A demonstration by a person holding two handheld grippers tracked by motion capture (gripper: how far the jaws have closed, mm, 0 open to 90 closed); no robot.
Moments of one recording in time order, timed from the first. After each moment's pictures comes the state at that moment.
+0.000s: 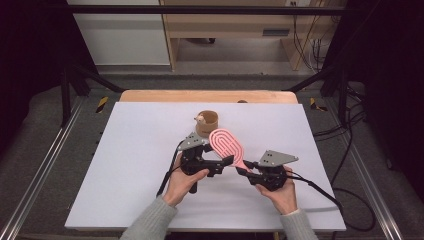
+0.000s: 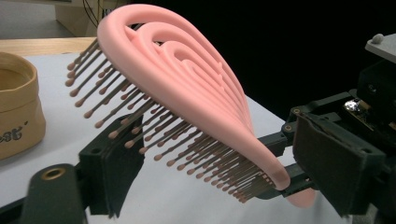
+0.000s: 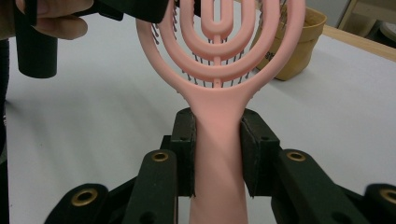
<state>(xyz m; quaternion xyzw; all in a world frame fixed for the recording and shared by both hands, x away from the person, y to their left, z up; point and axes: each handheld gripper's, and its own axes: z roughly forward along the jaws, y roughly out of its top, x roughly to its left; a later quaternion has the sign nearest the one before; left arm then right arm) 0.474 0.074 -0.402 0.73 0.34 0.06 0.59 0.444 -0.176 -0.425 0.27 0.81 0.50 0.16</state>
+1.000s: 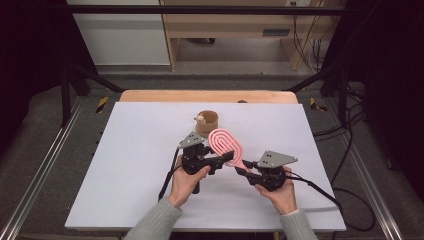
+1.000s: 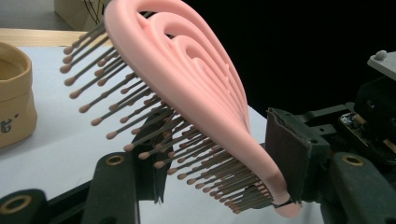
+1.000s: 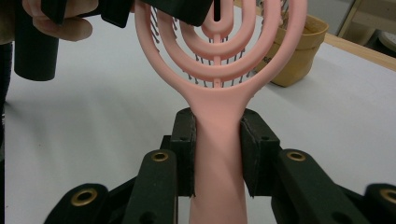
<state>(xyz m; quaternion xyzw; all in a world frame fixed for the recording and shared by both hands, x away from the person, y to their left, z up) 0.475 0.072 -0.401 0.72 0.36 0.04 0.60 0.444 -0.174 -0.426 0.26 0.81 0.50 0.16</state>
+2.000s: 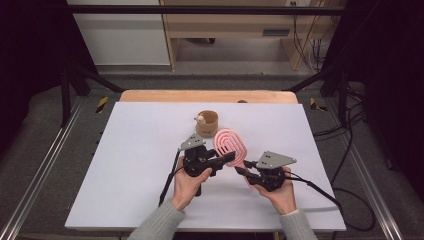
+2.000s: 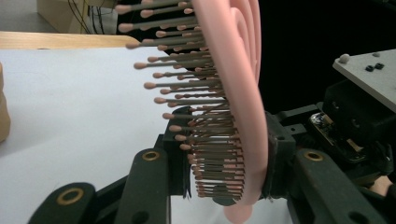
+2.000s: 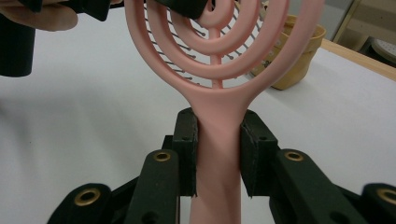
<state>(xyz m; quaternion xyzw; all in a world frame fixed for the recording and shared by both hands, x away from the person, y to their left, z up) 0.466 0.068 -0.395 0.72 0.34 0.02 0.61 0.444 -0.172 -0.428 0.25 0.81 0.50 0.18</state>
